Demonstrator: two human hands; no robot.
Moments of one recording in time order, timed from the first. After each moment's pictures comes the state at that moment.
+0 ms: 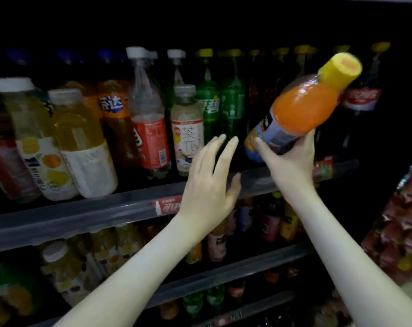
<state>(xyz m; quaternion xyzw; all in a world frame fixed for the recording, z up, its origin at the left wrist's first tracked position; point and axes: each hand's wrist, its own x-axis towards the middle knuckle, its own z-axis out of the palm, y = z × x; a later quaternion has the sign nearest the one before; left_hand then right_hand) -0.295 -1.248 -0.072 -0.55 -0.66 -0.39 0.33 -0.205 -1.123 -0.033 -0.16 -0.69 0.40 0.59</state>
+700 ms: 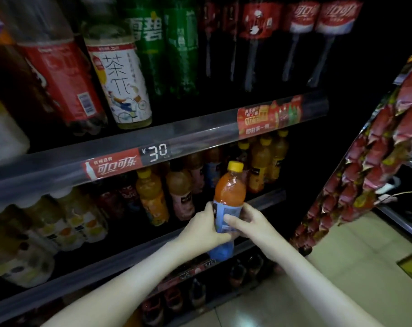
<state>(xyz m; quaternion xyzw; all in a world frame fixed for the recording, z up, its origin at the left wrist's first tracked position) -0.254 -1.214 -0.245 -0.46 -0.78 -0.32 -0.28 -0.127 -1.114 -0.249 -0.29 -0.68 0.65 0.16</state>
